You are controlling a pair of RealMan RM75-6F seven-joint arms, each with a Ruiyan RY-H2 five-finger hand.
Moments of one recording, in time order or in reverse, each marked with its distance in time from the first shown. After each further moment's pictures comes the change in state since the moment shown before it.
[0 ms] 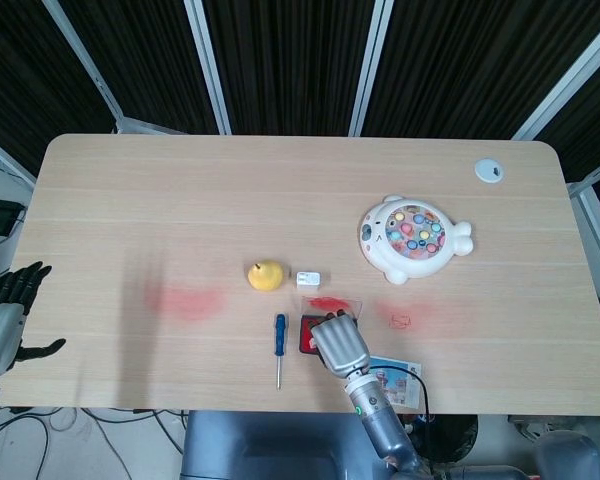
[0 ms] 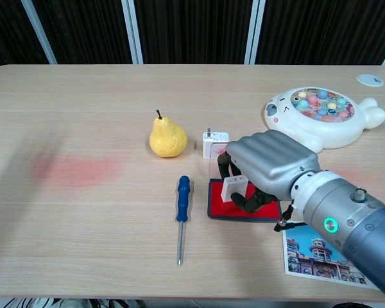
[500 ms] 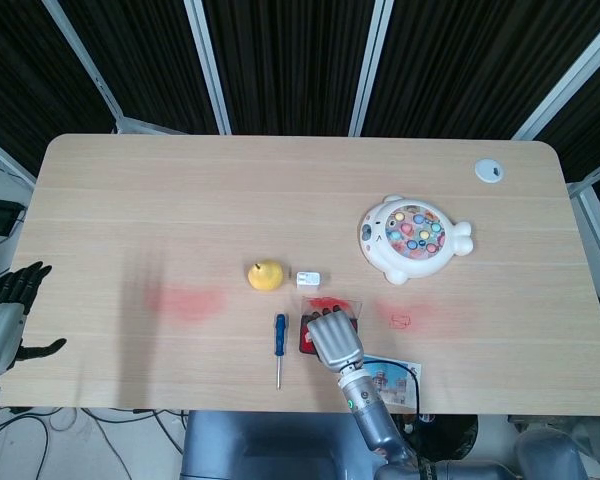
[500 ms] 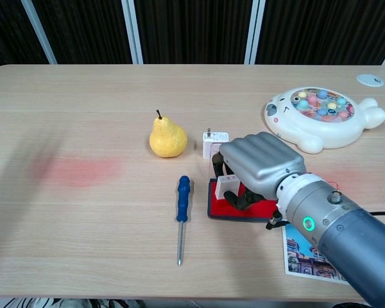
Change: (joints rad) left arm -0.003 0.003 -0.001 -0.006 -0.009 -0.007 -0.004; right arm 0.030 -0.077 0.013 0.129 0.003 0.005 0.046
